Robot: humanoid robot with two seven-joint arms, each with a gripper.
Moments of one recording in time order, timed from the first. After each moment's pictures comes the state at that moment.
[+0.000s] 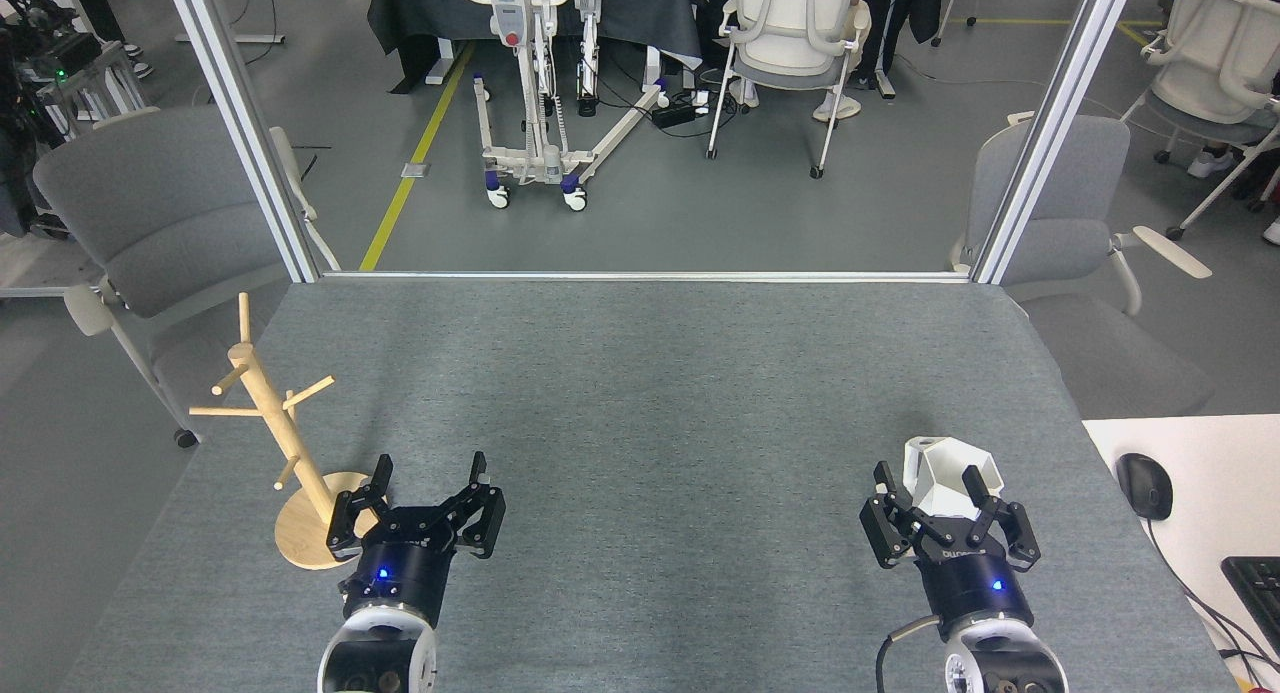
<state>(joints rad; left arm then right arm) -0.12 -0.12 0.06 -1.51 -1.60 -0.03 -0.02 -0.11 0.03 -0.18 -1.41 1.45 -0.20 -0.01</state>
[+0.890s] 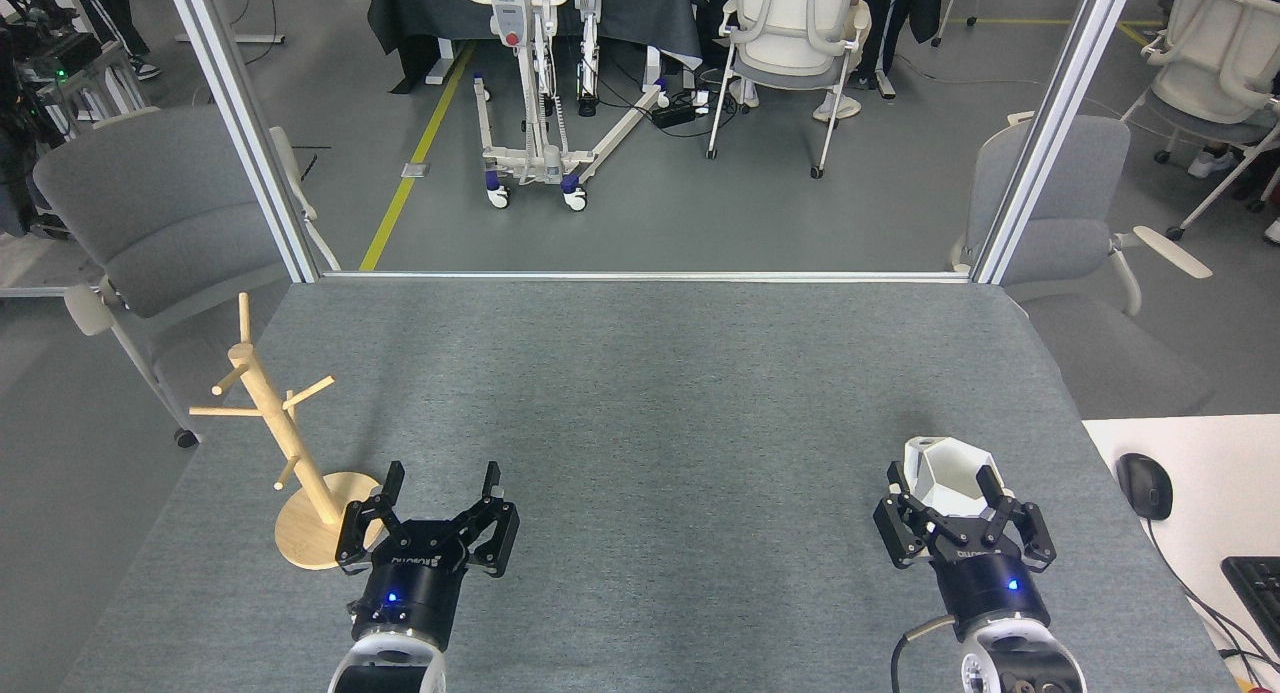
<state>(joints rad) -0.05 -0.12 0.01 -1.58 -1.59 -0.03 0.04 -0.11 -0.01 -0.21 -1.41 1.45 -0.20 0.00</state>
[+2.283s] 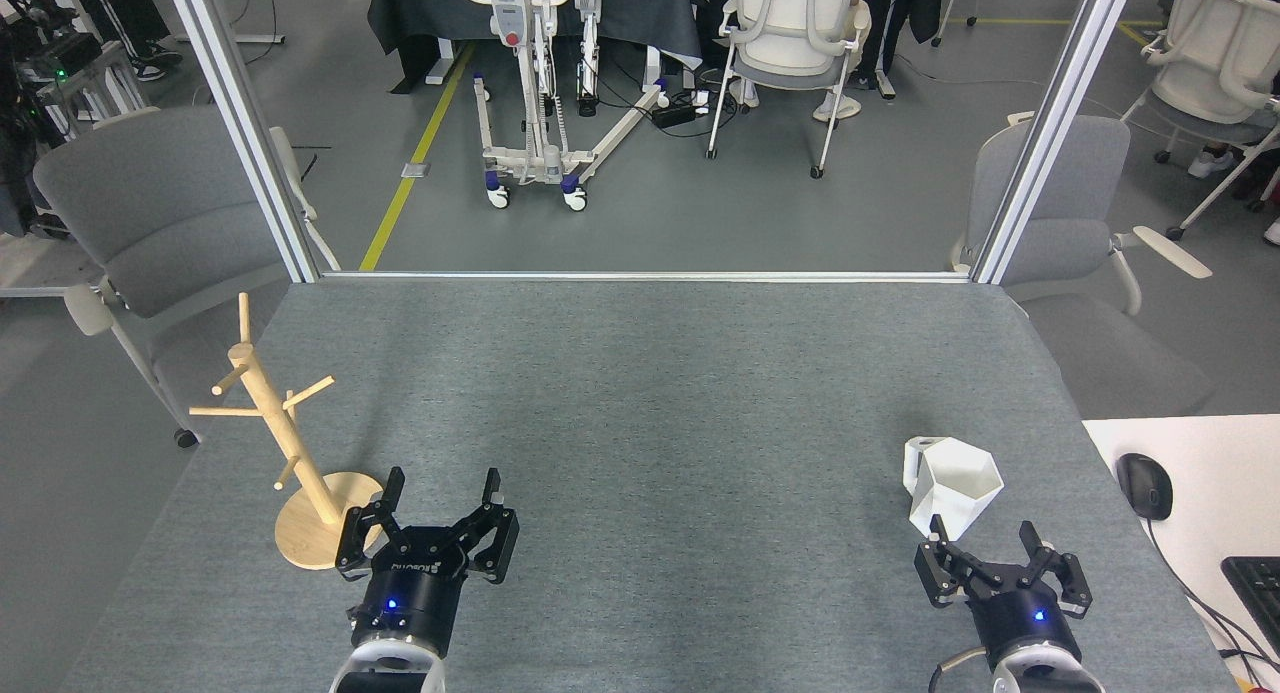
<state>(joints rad) -0.04 -0.12 0.01 -1.58 -1.59 -0.03 0.05 -0.14 -0.08 -0.20 -1.19 1.50 -0.12 -0.01</state>
